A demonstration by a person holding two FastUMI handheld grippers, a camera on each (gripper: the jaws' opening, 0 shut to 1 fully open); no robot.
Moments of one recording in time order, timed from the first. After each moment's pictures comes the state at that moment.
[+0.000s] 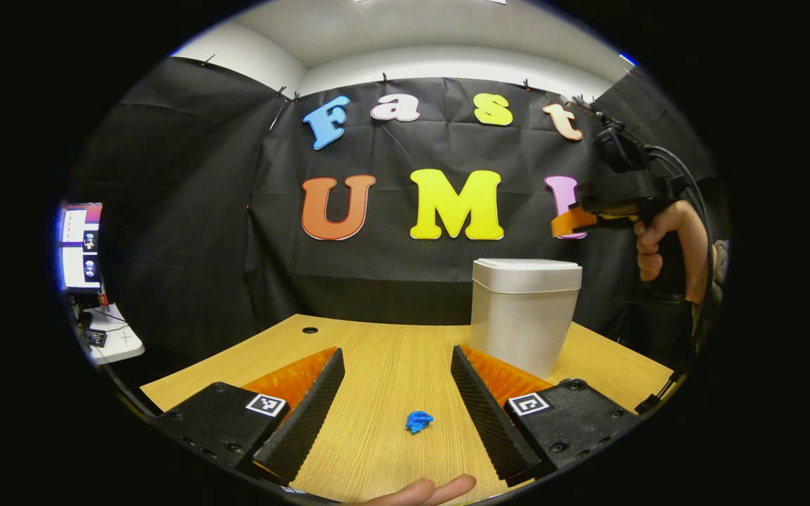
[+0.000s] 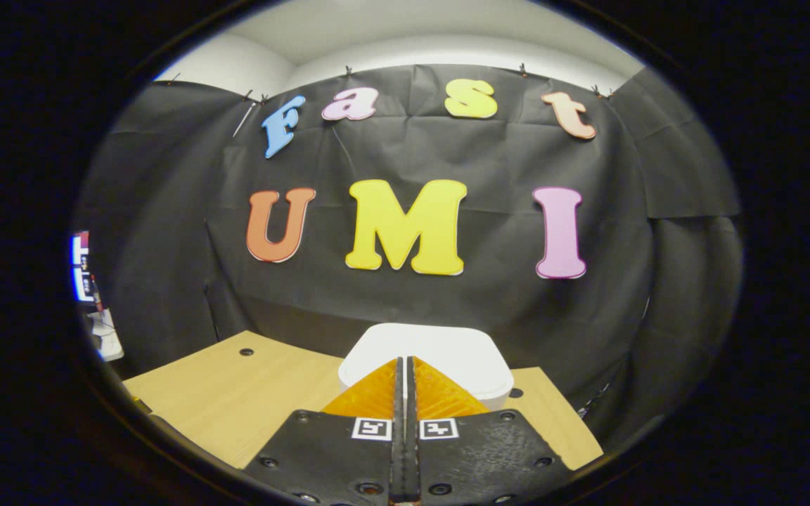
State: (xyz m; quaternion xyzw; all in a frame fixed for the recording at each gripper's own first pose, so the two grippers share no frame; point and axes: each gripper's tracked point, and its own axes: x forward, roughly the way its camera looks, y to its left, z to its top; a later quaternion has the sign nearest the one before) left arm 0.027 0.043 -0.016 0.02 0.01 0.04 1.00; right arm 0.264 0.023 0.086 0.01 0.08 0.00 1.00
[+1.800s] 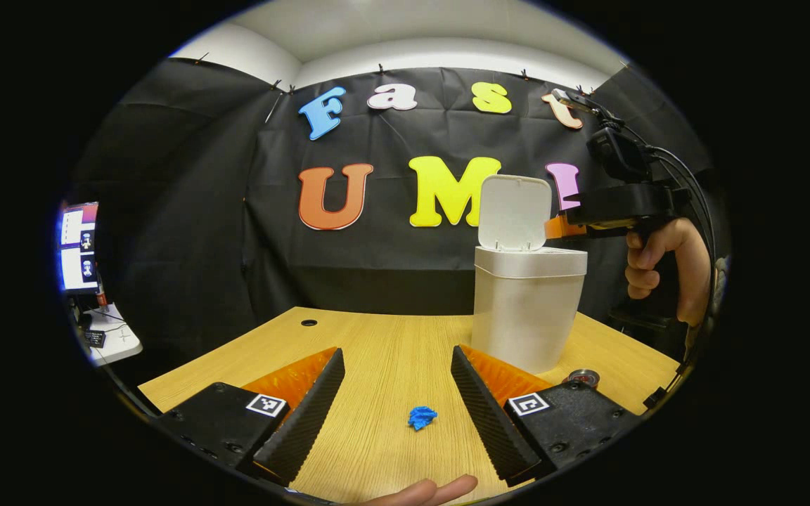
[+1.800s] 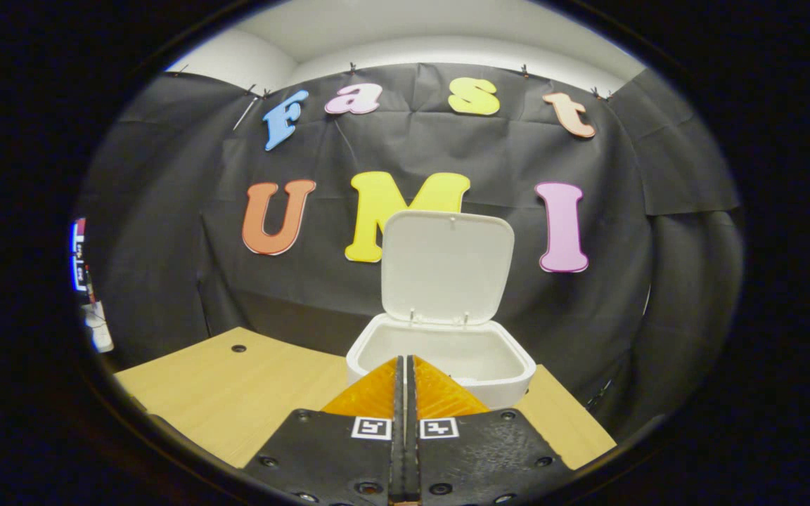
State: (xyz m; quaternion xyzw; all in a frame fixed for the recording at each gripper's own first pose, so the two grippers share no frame) left arm 0.040 0.042 -0.034 0.03 0.04 0.04 1.00; right arm 0.251 0.047 0.064 0.00 0.05 0.00 1.00
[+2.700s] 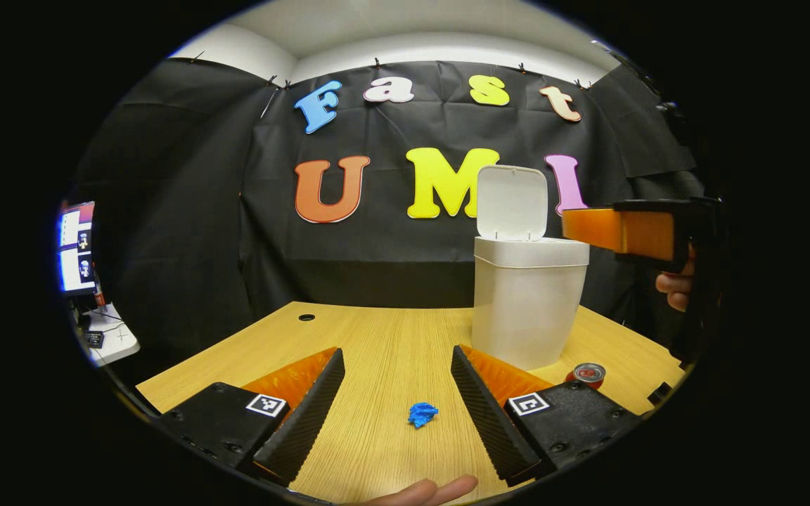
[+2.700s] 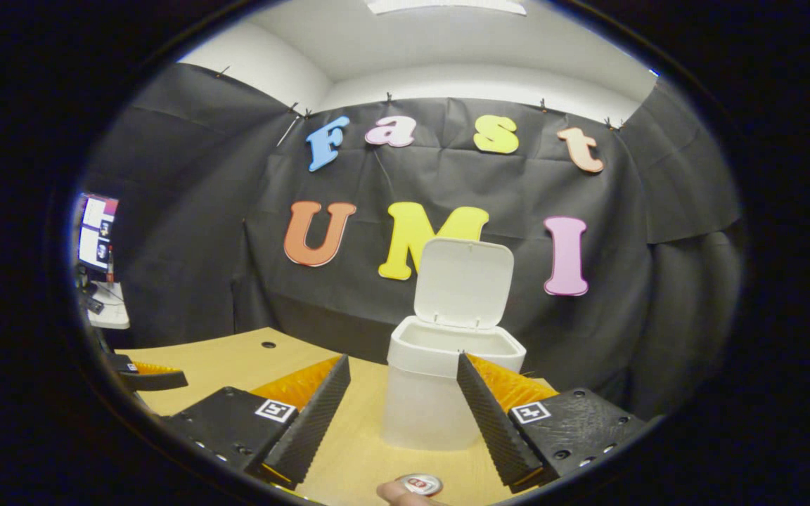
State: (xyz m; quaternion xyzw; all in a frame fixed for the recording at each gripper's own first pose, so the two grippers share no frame) left arm 0.050 0.045 -0.048 0.04 0.05 0.04 1.00; right arm 0.135 0.056 0.054 -0.04 -0.02 0.03 1.00
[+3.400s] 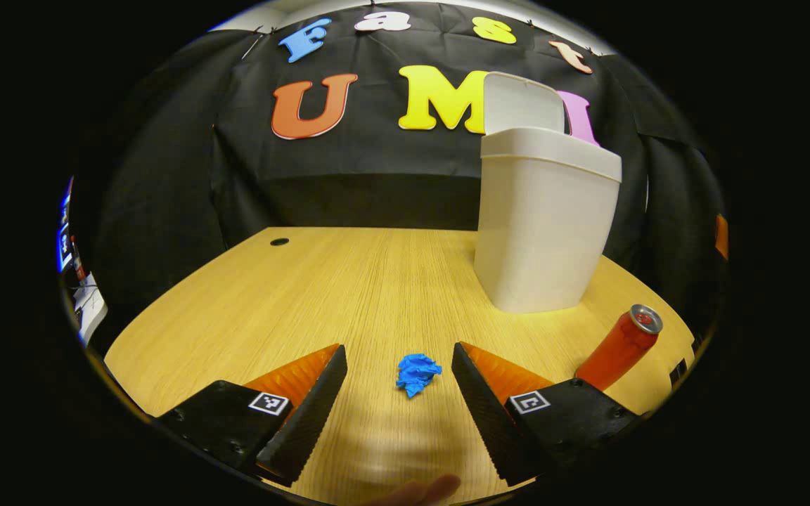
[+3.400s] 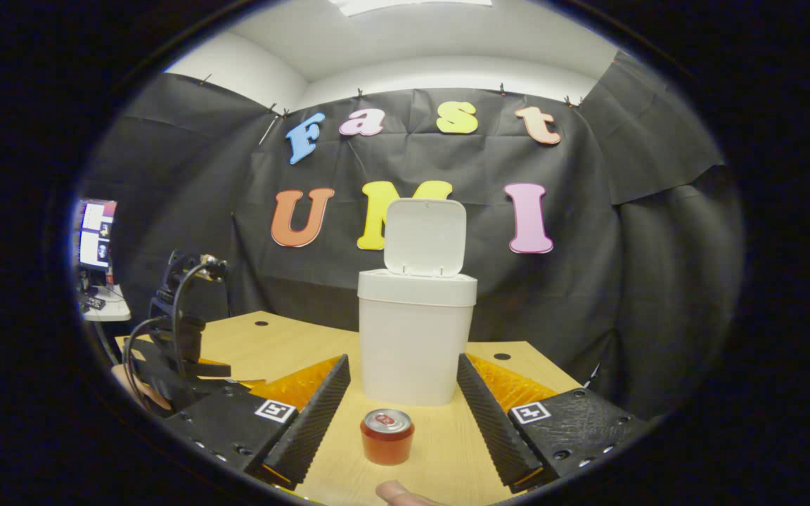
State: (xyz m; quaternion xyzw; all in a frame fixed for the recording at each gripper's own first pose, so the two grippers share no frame) left arm 0.102 0.044 -0.181 0.01 0.23 0.02 0.97; right arm 0.072 0.001 -0.040 0.01 0.01 0.01 1.00
